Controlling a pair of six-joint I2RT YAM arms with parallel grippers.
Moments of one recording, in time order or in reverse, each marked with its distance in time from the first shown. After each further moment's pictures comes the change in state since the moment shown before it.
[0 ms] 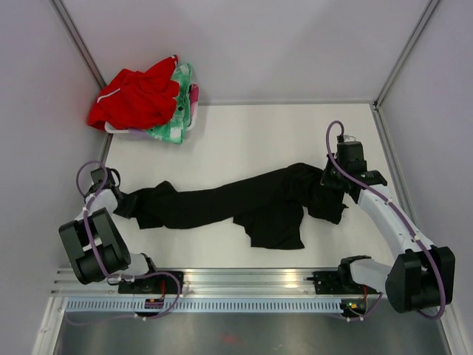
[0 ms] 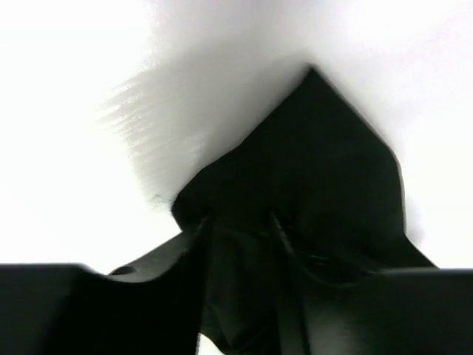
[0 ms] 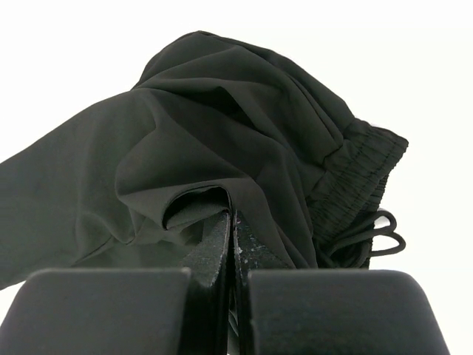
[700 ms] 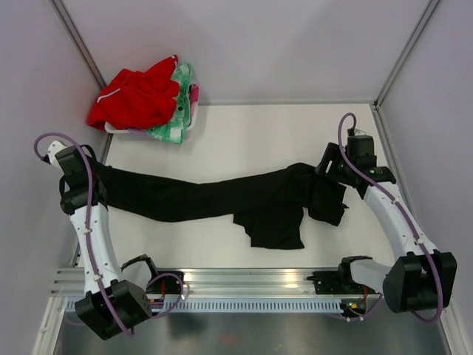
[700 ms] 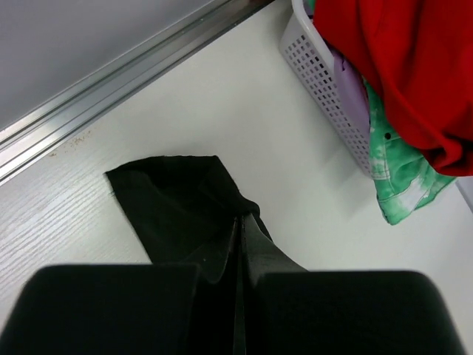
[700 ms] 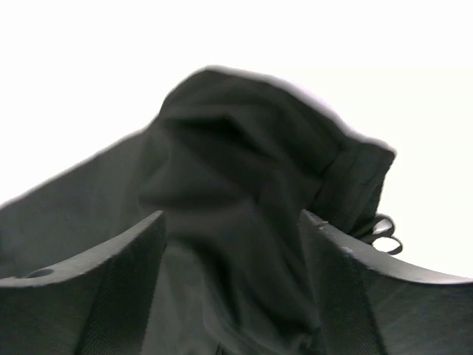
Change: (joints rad) left arm 0.002 -0.410 0.307 -0.077 -0.054 0.202; right arm -0.061 -0.023 0.048 -0.036 -0.065 0.040
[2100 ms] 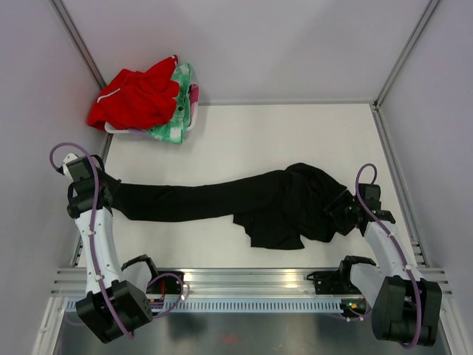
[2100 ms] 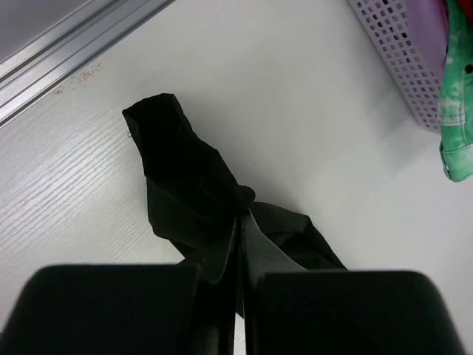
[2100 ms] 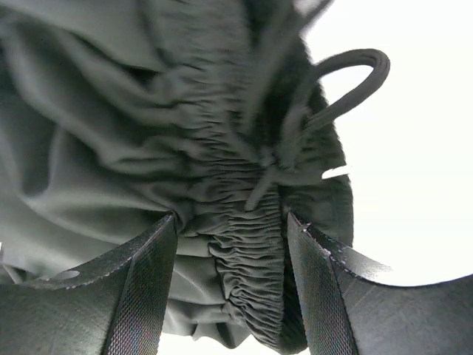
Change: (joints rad) left arm -0.007 -0.039 -0.107 -0.088 0.021 0.027; right arm -0.219 -0.235 -0.460 -0.008 -0.197 0.345
